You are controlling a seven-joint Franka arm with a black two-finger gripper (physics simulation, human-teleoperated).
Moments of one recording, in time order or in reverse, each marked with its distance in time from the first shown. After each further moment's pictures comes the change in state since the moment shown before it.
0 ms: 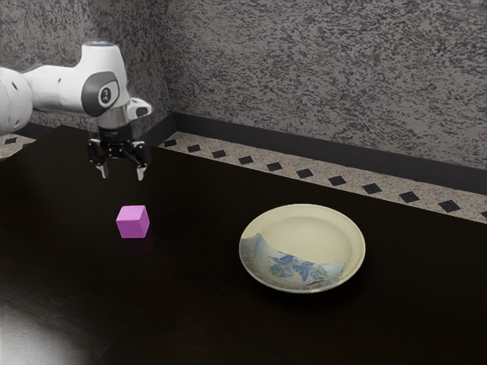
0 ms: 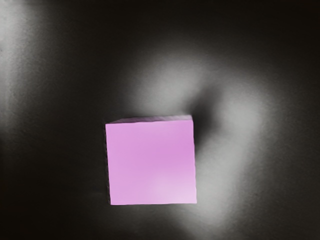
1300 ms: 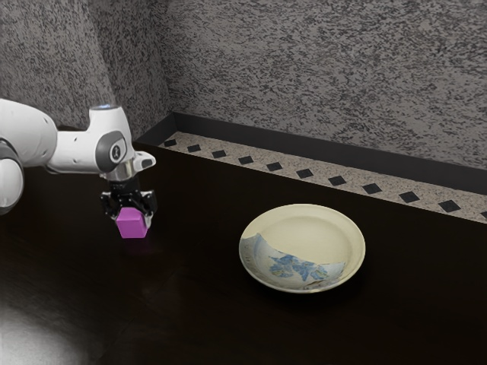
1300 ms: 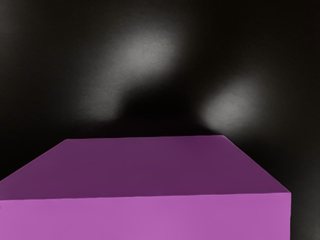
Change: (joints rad) arm 0.065 0.197 -0.023 -0.095 -0.099 0.245 0.065
